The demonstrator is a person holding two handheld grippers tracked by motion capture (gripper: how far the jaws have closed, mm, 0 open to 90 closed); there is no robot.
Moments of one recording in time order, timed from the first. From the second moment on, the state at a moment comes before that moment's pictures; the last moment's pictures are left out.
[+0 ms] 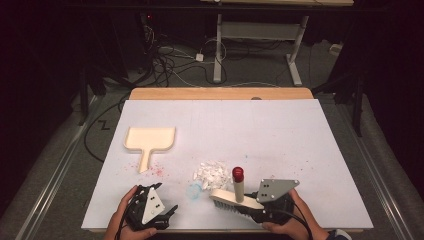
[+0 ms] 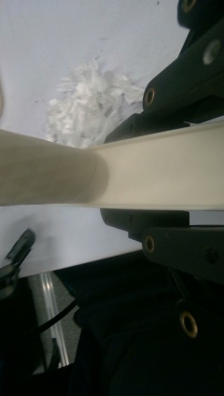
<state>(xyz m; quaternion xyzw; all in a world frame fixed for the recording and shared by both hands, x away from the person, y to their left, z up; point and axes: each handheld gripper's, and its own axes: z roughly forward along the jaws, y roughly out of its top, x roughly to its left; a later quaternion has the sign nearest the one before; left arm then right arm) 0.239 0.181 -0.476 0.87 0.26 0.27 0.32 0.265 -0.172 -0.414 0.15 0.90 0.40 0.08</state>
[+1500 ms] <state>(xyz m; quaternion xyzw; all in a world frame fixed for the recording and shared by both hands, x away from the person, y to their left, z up) 0.233 0.193 -0.473 0.86 0.27 0.29 0.31 0.271 -0.287 -0.388 0.26 0.88 0.40 0.08</state>
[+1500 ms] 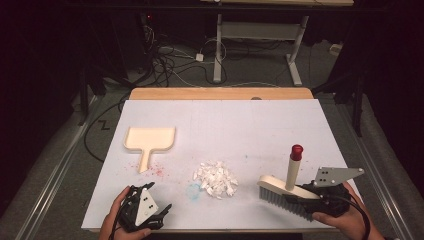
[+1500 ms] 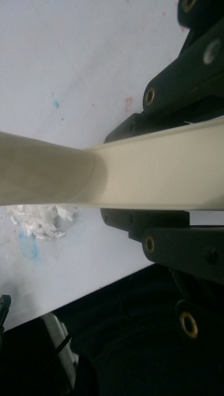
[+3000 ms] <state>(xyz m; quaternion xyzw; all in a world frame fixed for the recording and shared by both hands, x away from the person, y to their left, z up) 0.236 0.184 -0.476 0.87 0.26 0.27 0.31 0.390 -0.315 -0.398 0.36 0.84 0.36 0.19</state>
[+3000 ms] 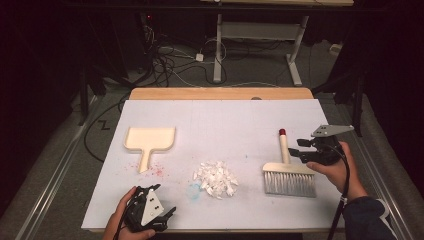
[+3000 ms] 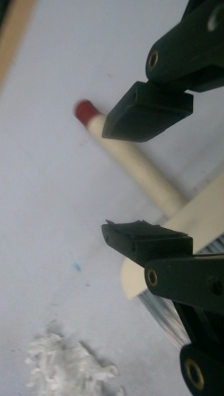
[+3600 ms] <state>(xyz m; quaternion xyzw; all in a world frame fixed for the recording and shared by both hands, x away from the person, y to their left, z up) 0.236 0.185 -0.476 0.87 0.26 0.27 0.31 0.372 -0.289 -0.393 0.39 0.76 0.38 0.36</state>
